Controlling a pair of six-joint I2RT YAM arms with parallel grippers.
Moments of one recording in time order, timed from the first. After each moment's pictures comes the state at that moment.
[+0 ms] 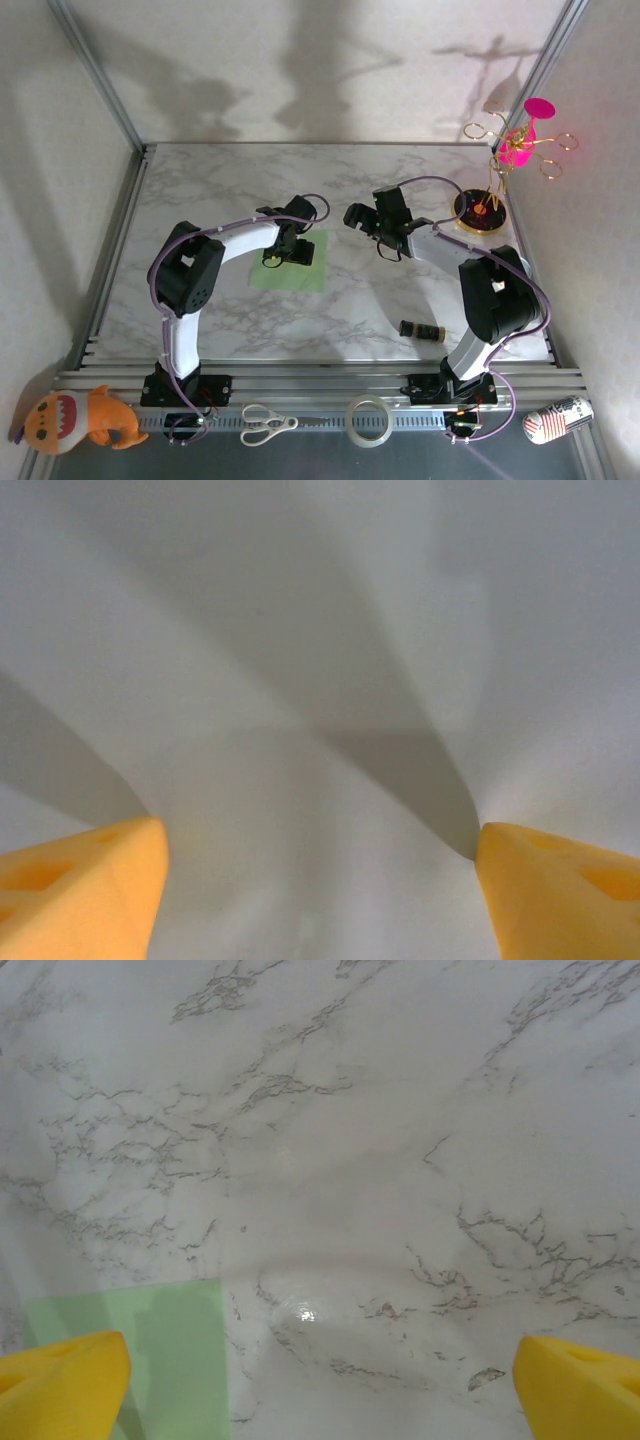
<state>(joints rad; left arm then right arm) -0.57 1.99 1.34 -0.66 -0.11 -0.44 0.46 1.68 1.02 -0.14 -0.01 0.75</state>
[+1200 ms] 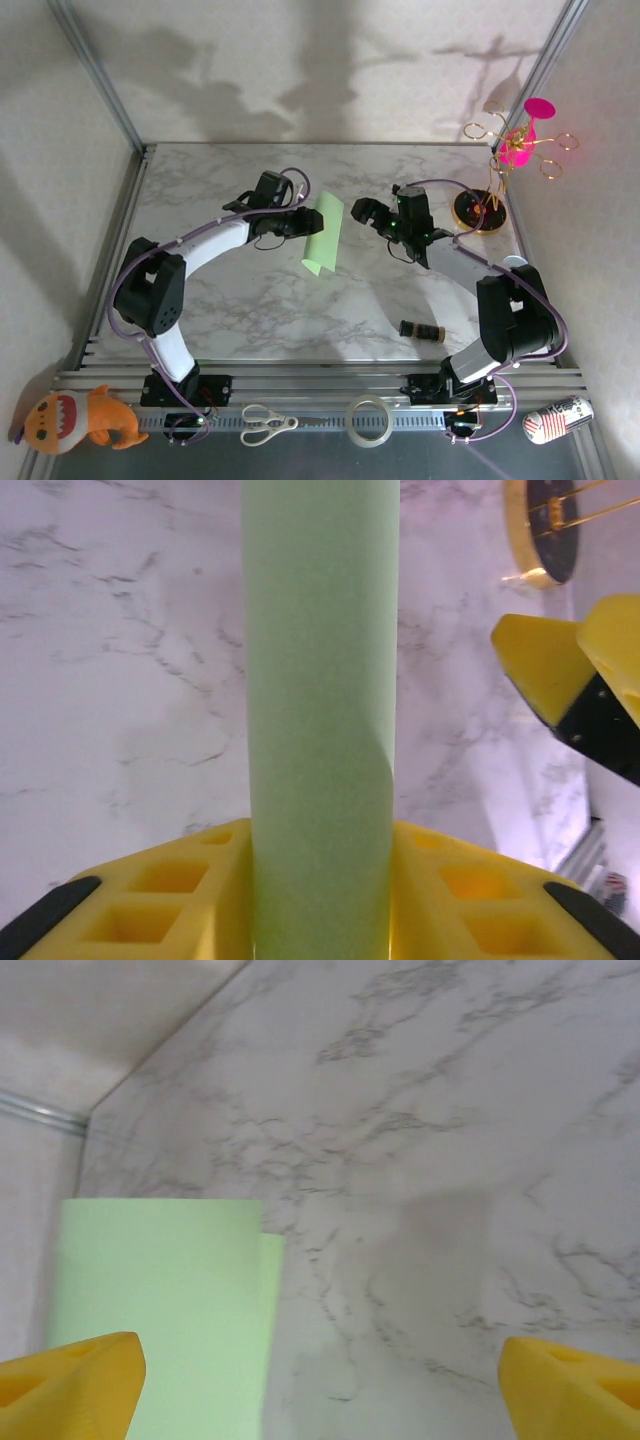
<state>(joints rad) -0.47 1.77 1.24 -0.28 0.47 -0.62 0.37 1.54 0.87 0.10 -0.27 0.75</state>
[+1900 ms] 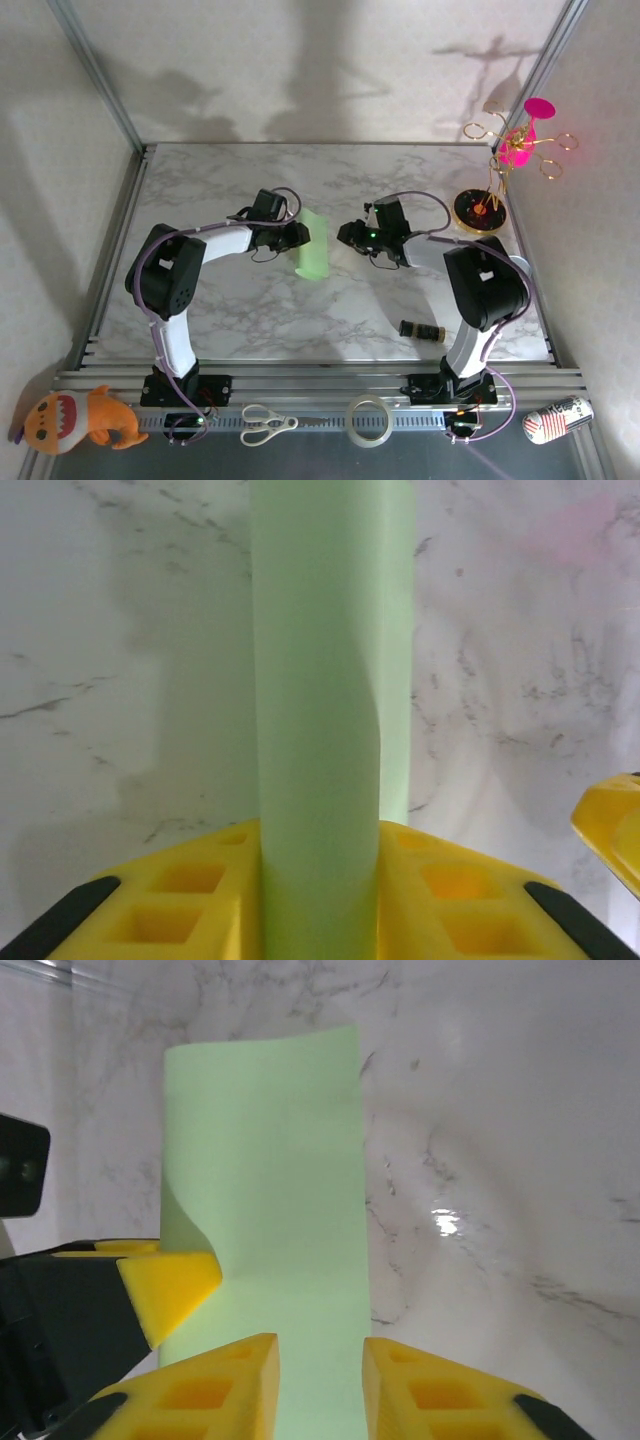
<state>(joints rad) -0.41 1.90 1.11 -0.13 0.36 -0.70 0.46 1.80 0.93 0.13 -0.47 0.82</state>
